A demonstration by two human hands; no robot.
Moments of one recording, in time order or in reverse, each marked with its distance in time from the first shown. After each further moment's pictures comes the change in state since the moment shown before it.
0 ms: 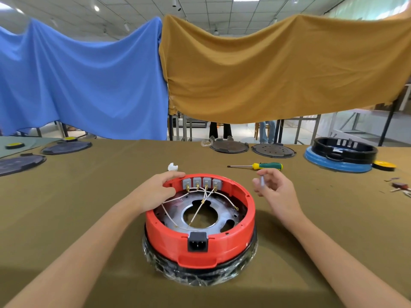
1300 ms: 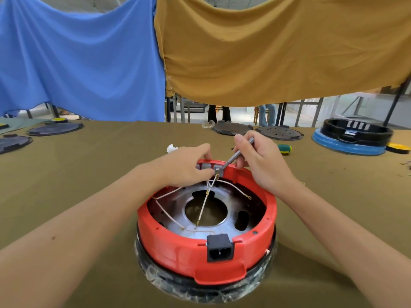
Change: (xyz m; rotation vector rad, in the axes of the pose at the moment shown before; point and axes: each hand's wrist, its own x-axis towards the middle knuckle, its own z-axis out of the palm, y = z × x) left_hand 0.039 0.026 0.022 0.439 -0.090 0.302; right_hand 0.010 -0.057 0.055 -0.197 -0.140 -0.195
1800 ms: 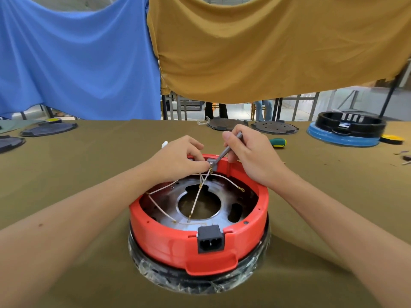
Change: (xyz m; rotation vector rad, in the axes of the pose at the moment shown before) left_hand -0.006 0.011 0.002 -0.251 0.117 -0.062; right_hand 0.000 0.000 -0.002 -0.091 -0.057 -0.048
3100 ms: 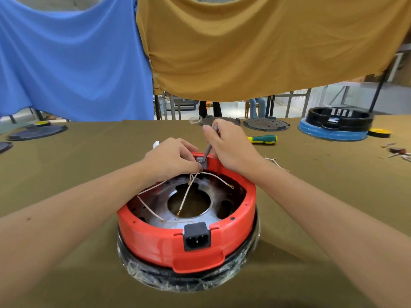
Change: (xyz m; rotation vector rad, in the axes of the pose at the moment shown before) left_hand 0.001 0.011 0.004 -0.058 -0.034 -0.082; right_hand 0.016 -0.018 0.012 -0.141 -0.027 0.048
